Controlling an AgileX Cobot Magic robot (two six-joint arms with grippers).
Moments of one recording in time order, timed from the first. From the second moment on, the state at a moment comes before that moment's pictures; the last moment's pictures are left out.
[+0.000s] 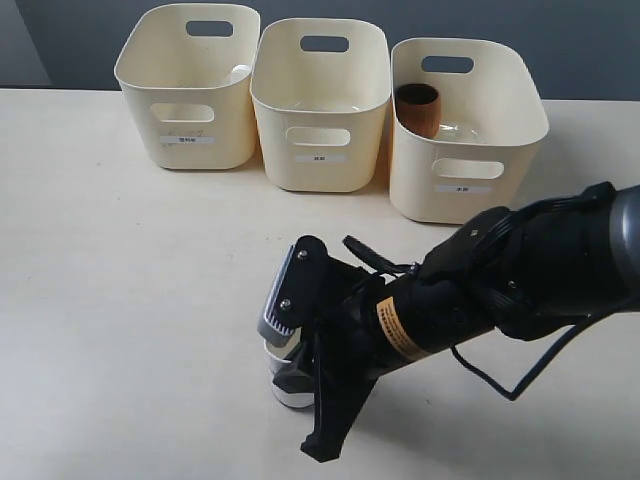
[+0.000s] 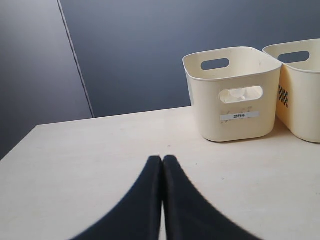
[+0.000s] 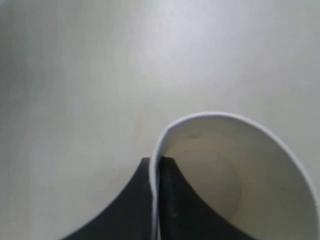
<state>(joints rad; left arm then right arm) 0.01 0.00 0.00 0.00 0.14 0.12 0.78 1.72 -0.72 -1.74 -0.45 1.35</state>
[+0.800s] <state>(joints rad) 0.01 0.00 0.00 0.00 0.14 0.12 0.78 1.54 -1.02 -1.40 0.01 1.11</state>
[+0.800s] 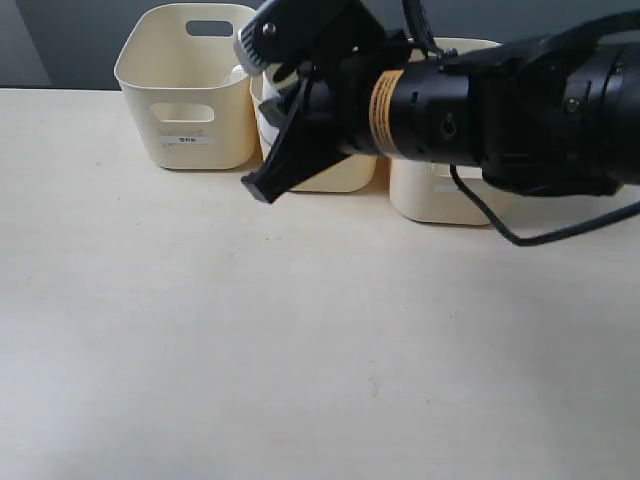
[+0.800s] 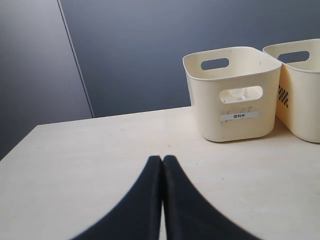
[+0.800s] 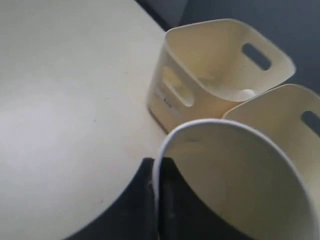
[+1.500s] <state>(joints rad) 0.01 0.00 0.00 0.00 0.14 0.12 0.55 1.72 -1.25 -1.32 -0.04 1.12</state>
